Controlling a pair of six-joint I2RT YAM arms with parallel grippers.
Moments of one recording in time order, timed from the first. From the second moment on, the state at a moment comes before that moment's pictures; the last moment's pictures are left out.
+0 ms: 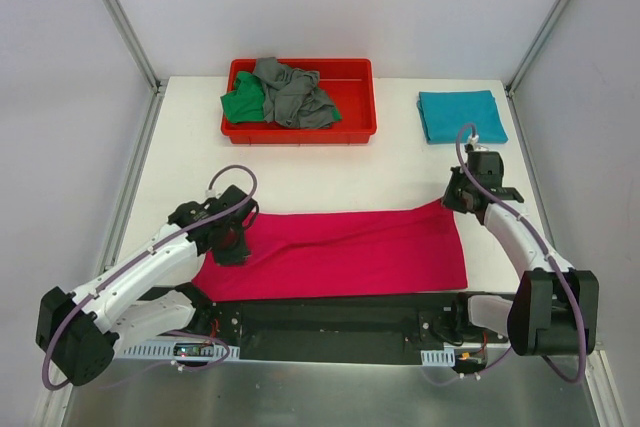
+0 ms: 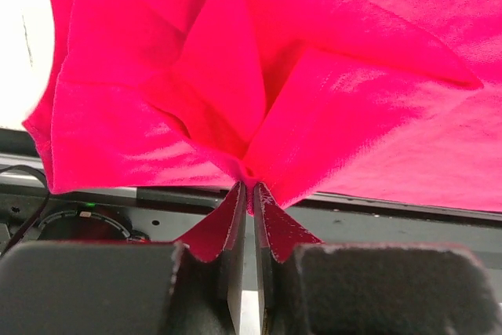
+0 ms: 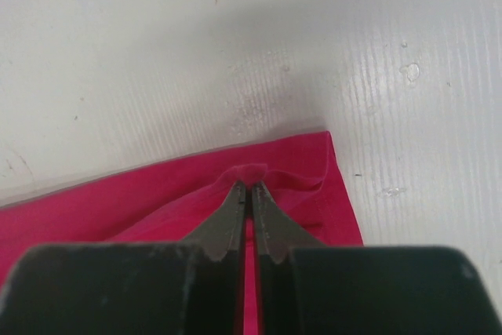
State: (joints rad) left arm -0.64 0.96 0.74 -1.09 -0.12 -0.87; right arm 0.04 1.20 0.73 -0.43 -0.03 0.30
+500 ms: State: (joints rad) left arm -0.64 1.01 0.66 -1.00 -0.05 -0.87; right arm 0.04 1.20 0.69 -0.48 0.07 0.32
